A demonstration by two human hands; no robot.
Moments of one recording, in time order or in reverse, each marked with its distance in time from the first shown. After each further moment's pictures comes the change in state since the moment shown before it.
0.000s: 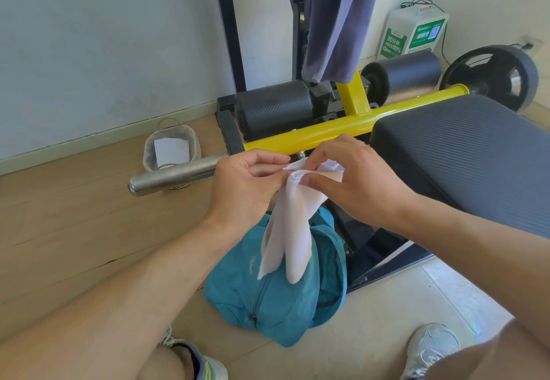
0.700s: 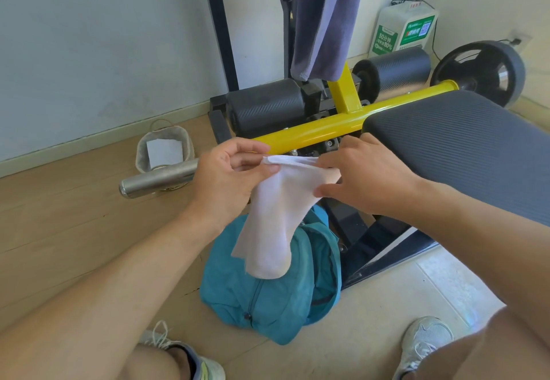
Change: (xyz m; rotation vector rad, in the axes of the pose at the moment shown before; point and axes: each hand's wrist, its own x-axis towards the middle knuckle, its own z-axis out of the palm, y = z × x) left_hand 0.012 -0.003 -0.011 -0.026 -0.020 0.058; right_hand 0.001 0.013 -0.019 -0.570 -0.192 -0.022
